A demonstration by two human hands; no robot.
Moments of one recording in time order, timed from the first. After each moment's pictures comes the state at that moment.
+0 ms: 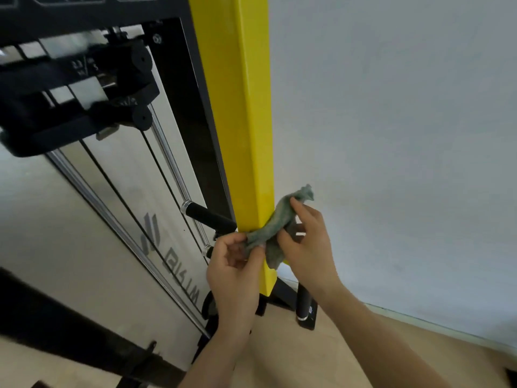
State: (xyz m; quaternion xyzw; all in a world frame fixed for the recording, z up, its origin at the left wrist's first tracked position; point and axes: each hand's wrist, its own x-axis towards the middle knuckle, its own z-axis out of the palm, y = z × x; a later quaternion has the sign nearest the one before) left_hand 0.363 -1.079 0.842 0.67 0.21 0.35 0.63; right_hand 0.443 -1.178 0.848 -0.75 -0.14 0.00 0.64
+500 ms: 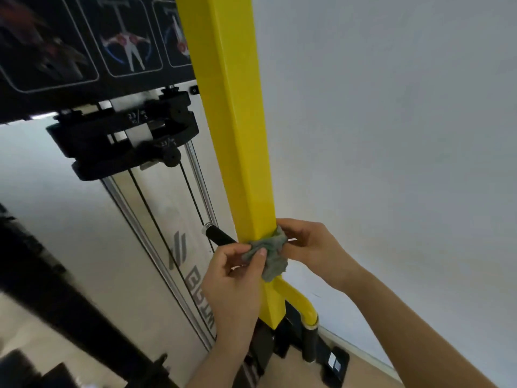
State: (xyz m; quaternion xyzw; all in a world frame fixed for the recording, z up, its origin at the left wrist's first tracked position) left_hand 0.396 -1.098 0.882 0.64 0.27 0.49 0.53; right_hand 0.537 -1.186 0.887 -0.59 -0.44 0.22 0.64
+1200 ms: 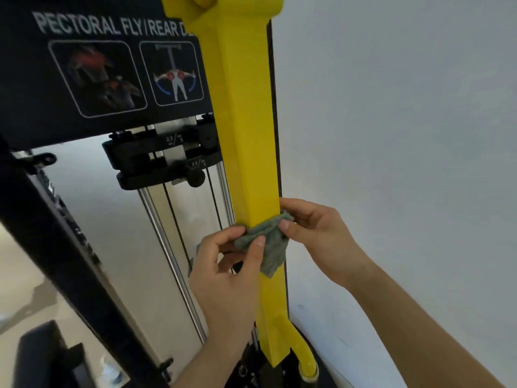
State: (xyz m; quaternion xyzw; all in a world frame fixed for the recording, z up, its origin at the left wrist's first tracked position) left_hand 0.420 -1.107 0.943 0.62 0.22 0.64 0.41; right_hand 0.570 -1.166 0.963 -0.45 -0.48 0.26 0.70
